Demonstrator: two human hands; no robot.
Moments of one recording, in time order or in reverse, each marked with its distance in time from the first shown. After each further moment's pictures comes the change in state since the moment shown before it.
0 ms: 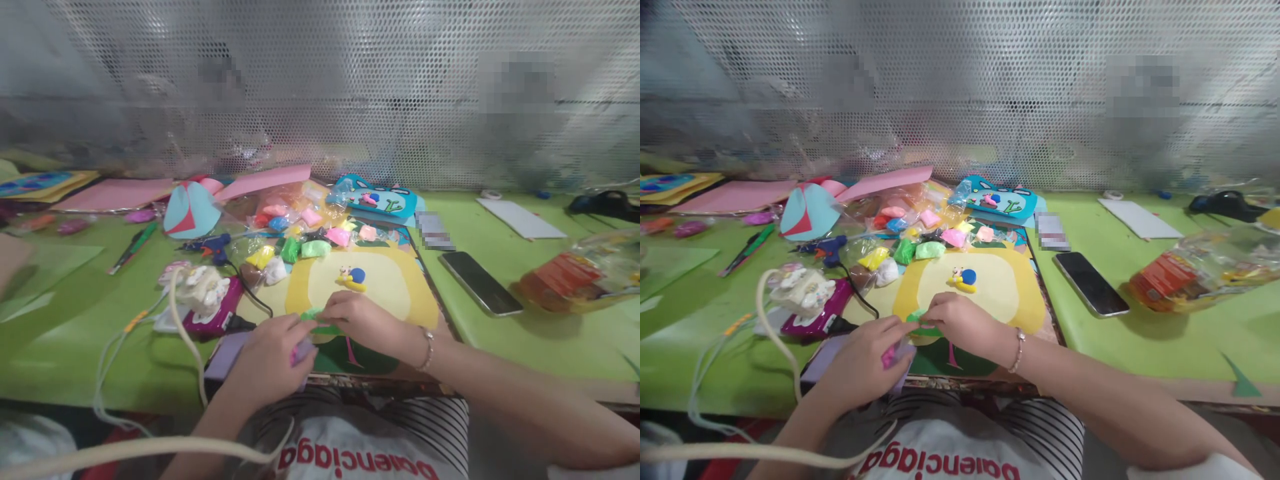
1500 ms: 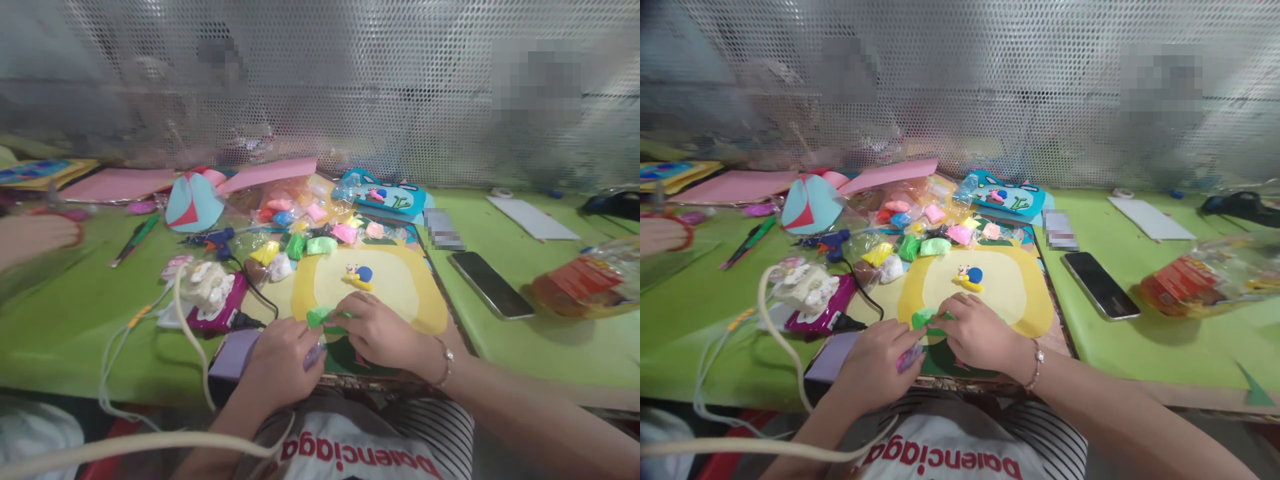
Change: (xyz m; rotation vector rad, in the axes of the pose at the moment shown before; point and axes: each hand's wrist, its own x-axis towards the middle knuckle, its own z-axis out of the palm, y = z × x) left_hand -0.005 -0.002 0.022 0.067 0.028 0.035; right_hand -0.018 -0.012 -0.006 -0.266 -0.147 -0.003
